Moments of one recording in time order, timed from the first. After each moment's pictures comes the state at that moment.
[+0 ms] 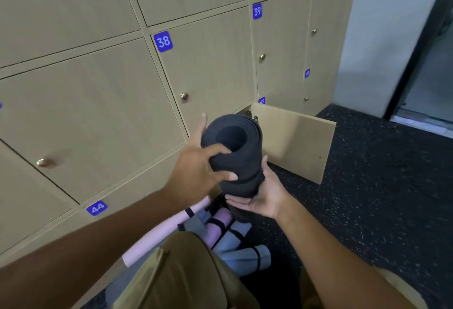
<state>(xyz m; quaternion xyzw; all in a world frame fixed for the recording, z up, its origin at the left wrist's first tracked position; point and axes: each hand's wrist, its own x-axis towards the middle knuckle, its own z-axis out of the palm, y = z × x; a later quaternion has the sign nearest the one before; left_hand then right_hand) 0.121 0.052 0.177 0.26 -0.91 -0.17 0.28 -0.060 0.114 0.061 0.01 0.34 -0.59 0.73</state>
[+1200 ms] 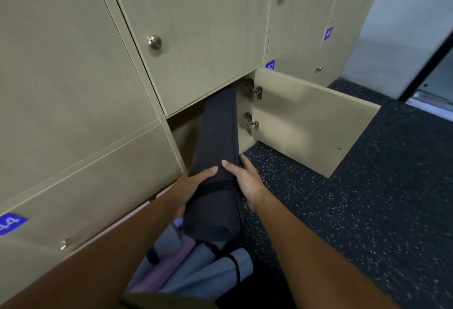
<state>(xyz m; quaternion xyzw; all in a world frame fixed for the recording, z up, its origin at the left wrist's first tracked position) 0.074 -0.120 -0.058 0.49 -0.47 -0.72 0.13 -0.083 -0.048 -0.074 -0.17 0.55 -0.60 0.56</state>
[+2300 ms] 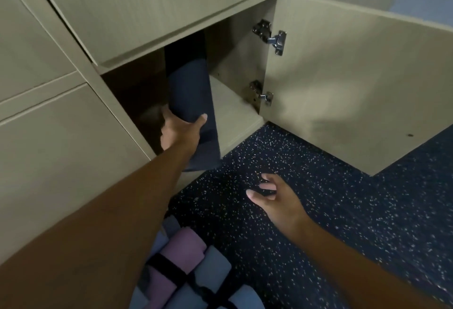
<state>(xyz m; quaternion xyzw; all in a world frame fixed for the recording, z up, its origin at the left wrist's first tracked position) -0.038 -0.309 -0.223 0.66 -0.60 -0.35 0.29 -0.159 -0.083 -0.267 -0.27 0.74 -0.43 0.44</state>
